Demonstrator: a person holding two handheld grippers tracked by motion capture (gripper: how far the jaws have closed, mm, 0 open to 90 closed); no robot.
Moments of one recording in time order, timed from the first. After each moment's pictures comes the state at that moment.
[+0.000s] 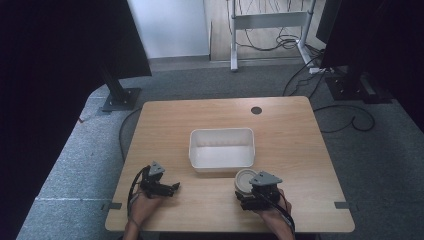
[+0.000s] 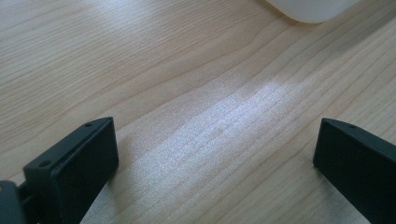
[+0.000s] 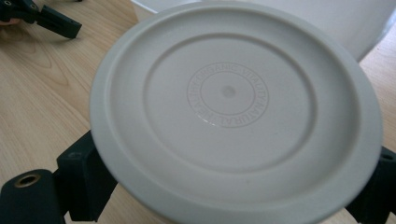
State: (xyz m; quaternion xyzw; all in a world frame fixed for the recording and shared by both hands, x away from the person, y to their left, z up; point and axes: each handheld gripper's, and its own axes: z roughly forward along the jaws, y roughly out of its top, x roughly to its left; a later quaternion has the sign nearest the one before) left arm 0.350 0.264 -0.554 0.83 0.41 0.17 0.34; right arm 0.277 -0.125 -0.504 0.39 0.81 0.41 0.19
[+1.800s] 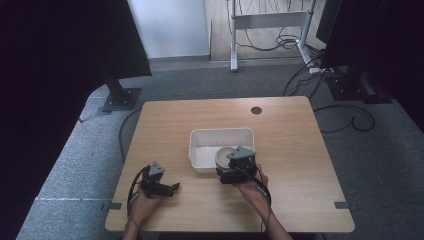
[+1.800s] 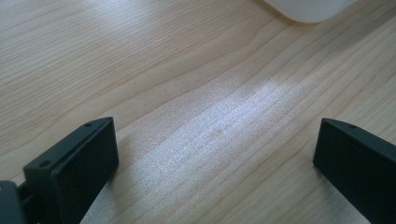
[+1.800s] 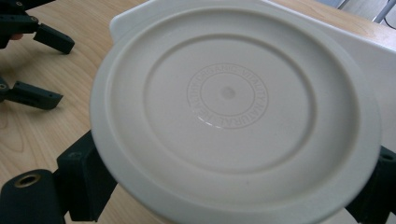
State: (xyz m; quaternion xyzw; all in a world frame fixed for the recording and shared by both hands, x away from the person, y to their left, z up) left arm 0.351 0.264 -0.554 0.83 0.40 0.17 0.34; right arm 0.347 -0.068 -0.480 0.38 0.80 0.41 0.20
